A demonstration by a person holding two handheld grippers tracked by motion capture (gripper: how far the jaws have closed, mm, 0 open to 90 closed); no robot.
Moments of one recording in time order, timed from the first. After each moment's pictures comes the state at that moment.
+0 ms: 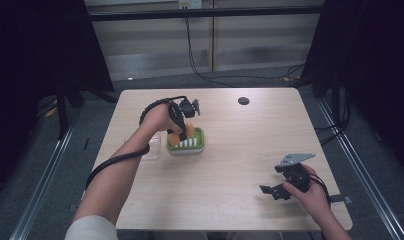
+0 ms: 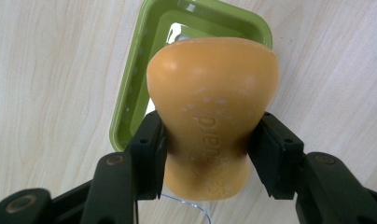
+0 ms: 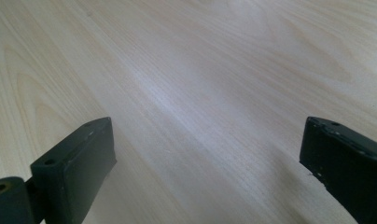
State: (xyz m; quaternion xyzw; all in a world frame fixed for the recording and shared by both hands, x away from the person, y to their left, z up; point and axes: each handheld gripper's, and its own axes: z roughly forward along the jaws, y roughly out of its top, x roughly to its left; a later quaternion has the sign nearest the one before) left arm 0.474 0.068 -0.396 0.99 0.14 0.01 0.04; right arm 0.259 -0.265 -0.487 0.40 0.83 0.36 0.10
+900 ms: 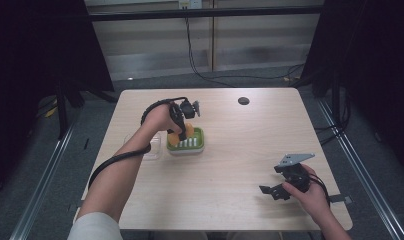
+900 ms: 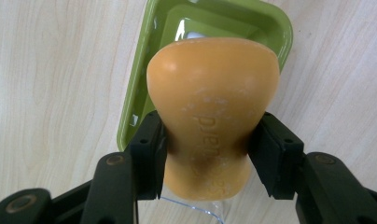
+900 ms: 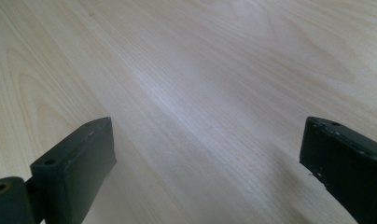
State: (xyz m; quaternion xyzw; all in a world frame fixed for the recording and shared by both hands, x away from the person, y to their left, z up) left arm 0.481 0.068 -0.407 0.99 0.13 0.01 0.03; right arm 0.259 -0.264 -0.488 0.40 0.84 0.36 0.09
